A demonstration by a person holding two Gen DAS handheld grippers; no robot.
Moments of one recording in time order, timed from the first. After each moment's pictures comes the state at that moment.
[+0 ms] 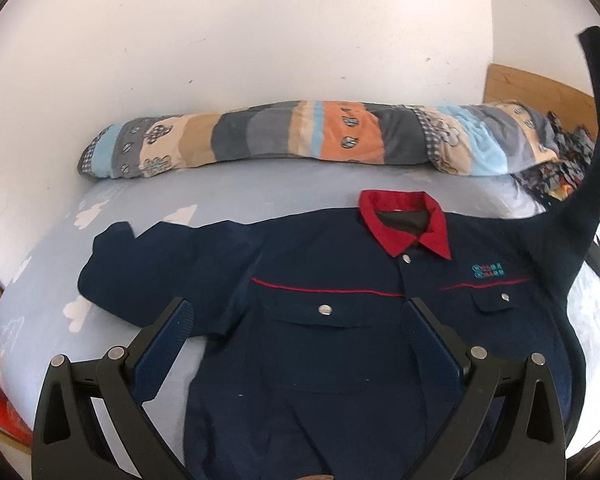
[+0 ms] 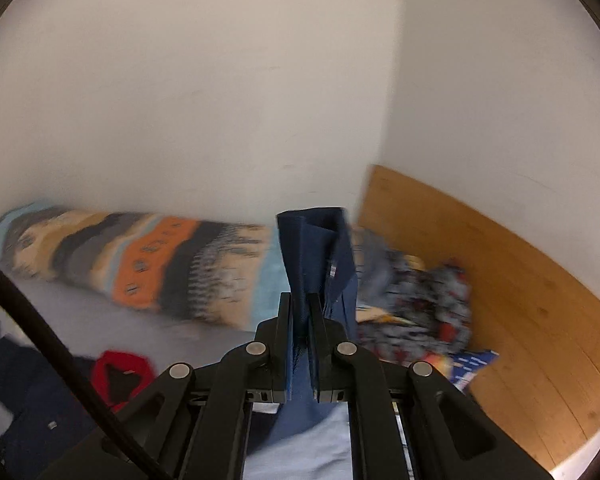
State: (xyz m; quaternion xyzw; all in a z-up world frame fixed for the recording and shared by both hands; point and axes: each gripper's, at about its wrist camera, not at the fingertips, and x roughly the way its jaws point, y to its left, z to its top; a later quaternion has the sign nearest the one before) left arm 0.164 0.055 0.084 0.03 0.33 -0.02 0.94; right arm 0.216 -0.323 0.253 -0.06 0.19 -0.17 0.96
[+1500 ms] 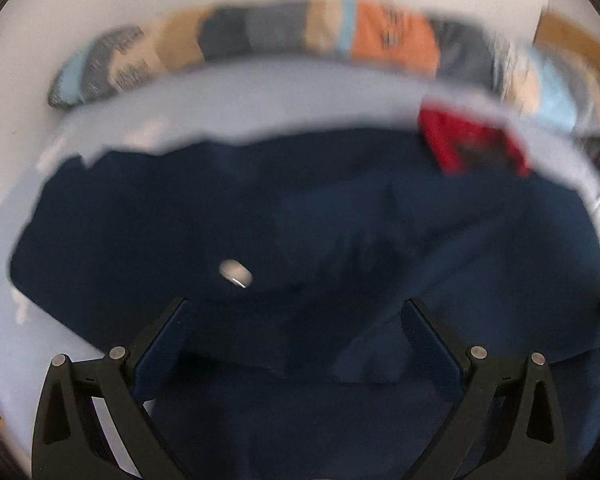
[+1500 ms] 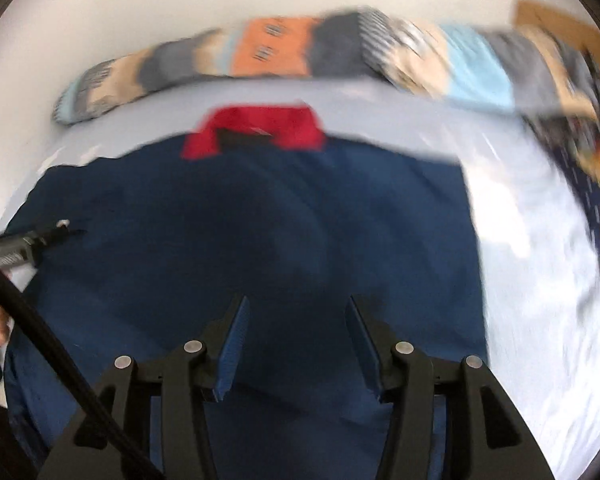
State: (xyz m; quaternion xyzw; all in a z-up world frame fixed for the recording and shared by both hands) left arm 0.322 0.062 -0.048 0.04 0.51 0.00 0.86; right arm 0.303 -0.231 -0.135 0.05 0.44 0.01 0.90
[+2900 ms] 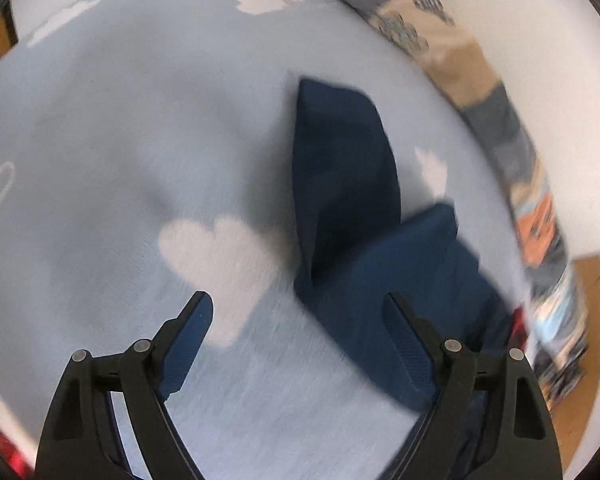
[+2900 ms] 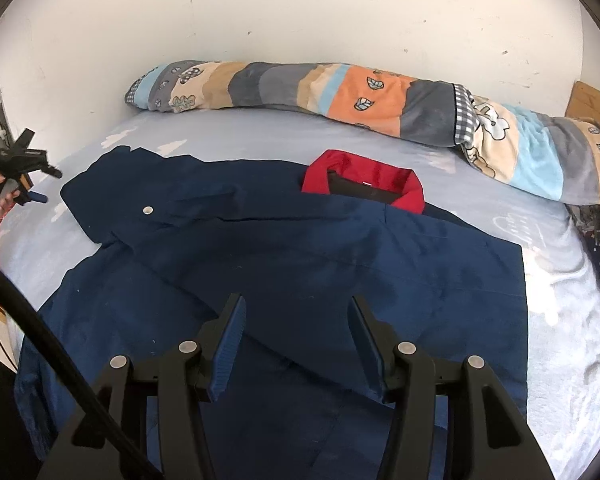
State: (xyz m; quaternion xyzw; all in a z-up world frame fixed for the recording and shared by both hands) left arm 0.332 0.488 -0.037 -0.34 0.52 0.09 0.78; right arm 0.270 -0.132 -0.094 -0.05 0.34 0.12 0.93
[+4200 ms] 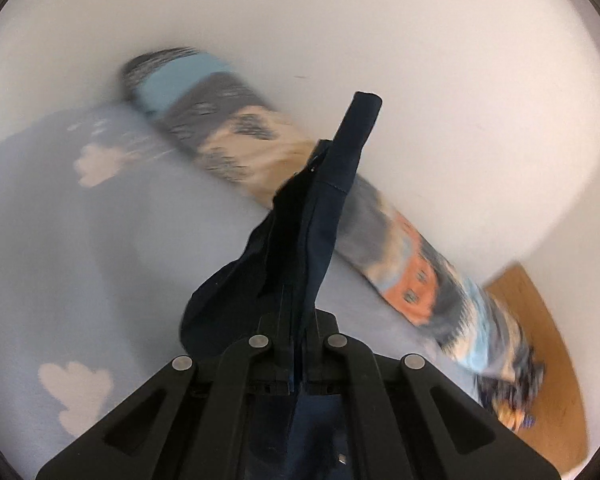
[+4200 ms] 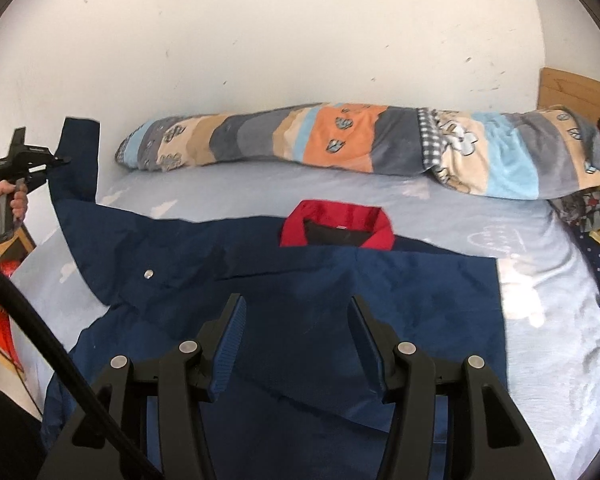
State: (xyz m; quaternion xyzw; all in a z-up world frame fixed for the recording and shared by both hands) left arm 0.357 0.373 0.117 -0.29 0.29 -0.05 0.91; right arm 0.255 -0.170 -0.058 0.02 0.27 0.09 0.96
